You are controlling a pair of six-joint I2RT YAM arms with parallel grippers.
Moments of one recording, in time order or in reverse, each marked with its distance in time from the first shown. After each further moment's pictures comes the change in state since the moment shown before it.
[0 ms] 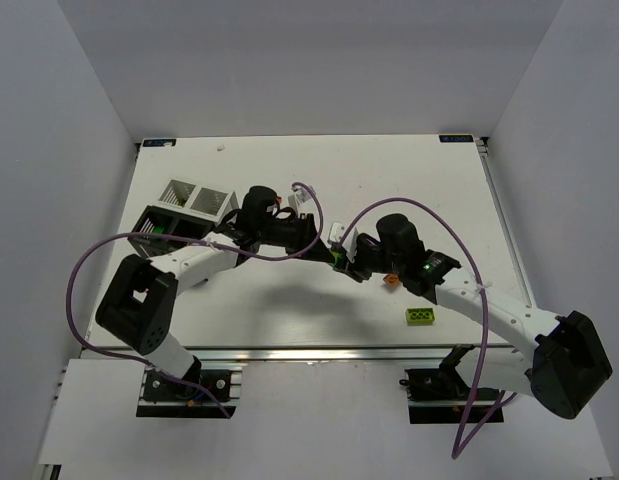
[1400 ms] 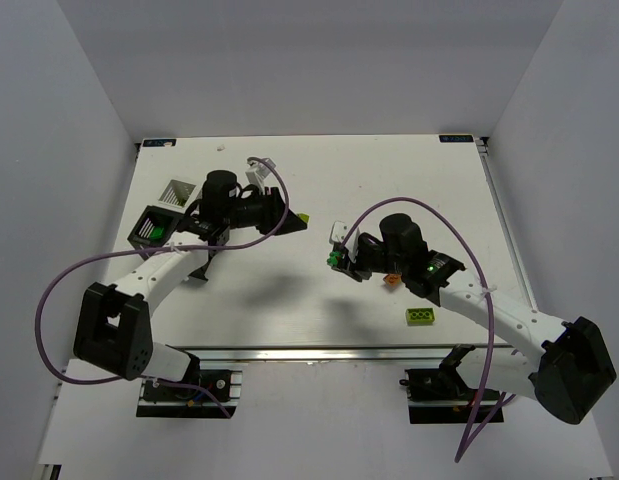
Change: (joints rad) left arm 0.187 -0.170 0.023 -0.085 -0.125 0.096; right arm 0.006 -0.035 0.003 0.007 -0.026 0.008
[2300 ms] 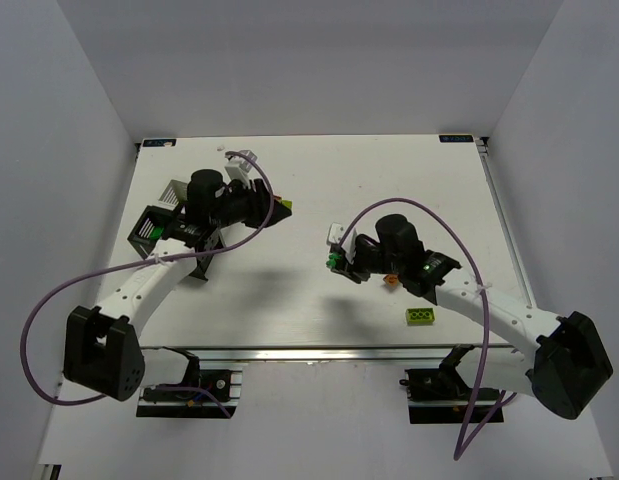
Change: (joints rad) left arm 0.033 -0.109 0.000 -0.064 -0.211 0.054; right arm 0.004 0.026 0.000 -0.007 0.003 0.000
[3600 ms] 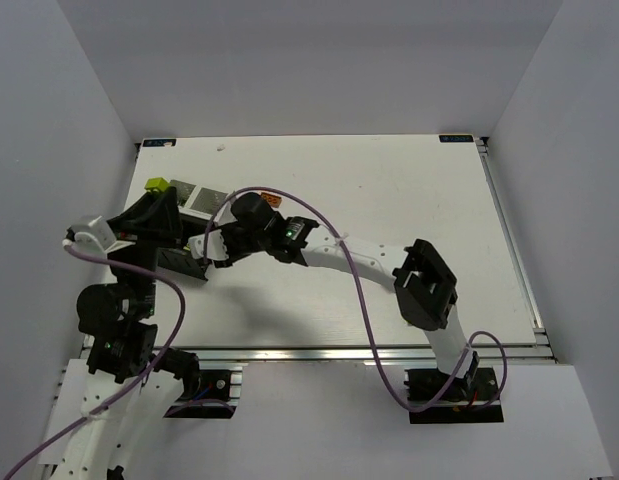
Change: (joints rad) left arm 0.039 -0.858 -0.201 0.177 -0.766 0.134; right arm 0.373 0.867 0.968 -0.113 0.124 -0.446
